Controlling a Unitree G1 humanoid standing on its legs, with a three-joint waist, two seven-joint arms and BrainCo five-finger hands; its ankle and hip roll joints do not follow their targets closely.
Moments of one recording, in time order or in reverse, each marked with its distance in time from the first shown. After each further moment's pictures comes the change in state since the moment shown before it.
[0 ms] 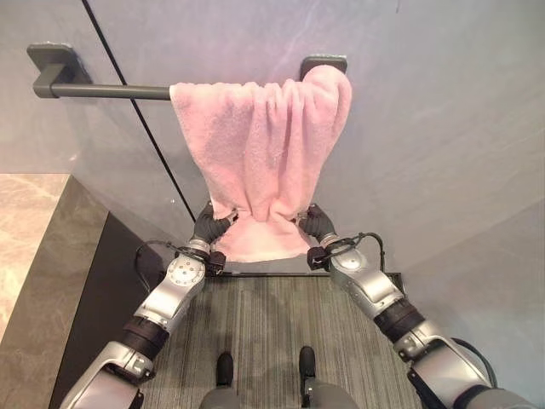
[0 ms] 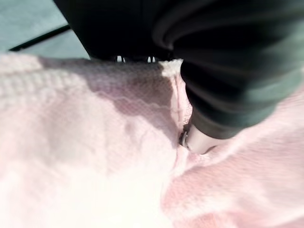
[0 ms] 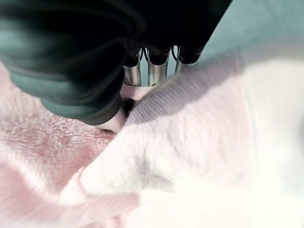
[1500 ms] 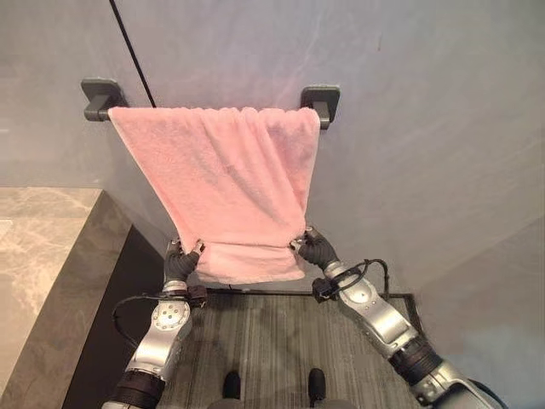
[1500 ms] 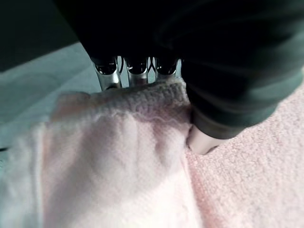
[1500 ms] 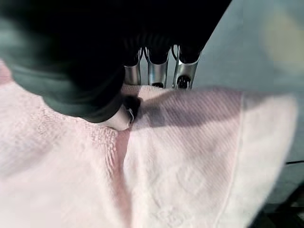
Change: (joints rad) left arm 0.242 -0.113 0.175 0.031 0.100 -0.043 0.135; right arm 0.197 0.020 0.035 -0.076 -0.140 -0.037 0.056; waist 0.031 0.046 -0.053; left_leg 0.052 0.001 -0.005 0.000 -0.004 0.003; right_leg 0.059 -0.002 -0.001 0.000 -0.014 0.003
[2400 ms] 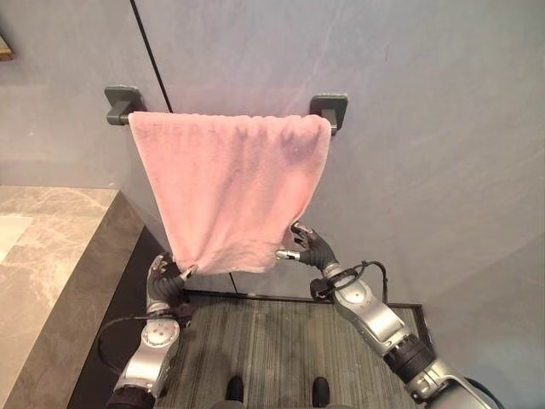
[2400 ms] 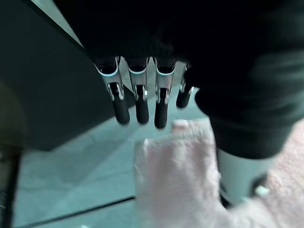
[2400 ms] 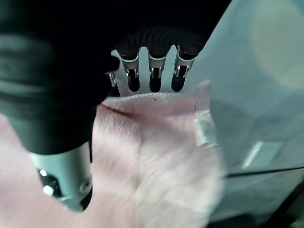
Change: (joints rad) left arm 0.104 0.007 0.069 0.108 0.133 0.079 0.107; right arm 0.068 0.006 -0.067 0.087 -0.021 0.001 -0.053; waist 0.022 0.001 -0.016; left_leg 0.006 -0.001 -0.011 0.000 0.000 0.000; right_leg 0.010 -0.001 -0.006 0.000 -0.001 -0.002
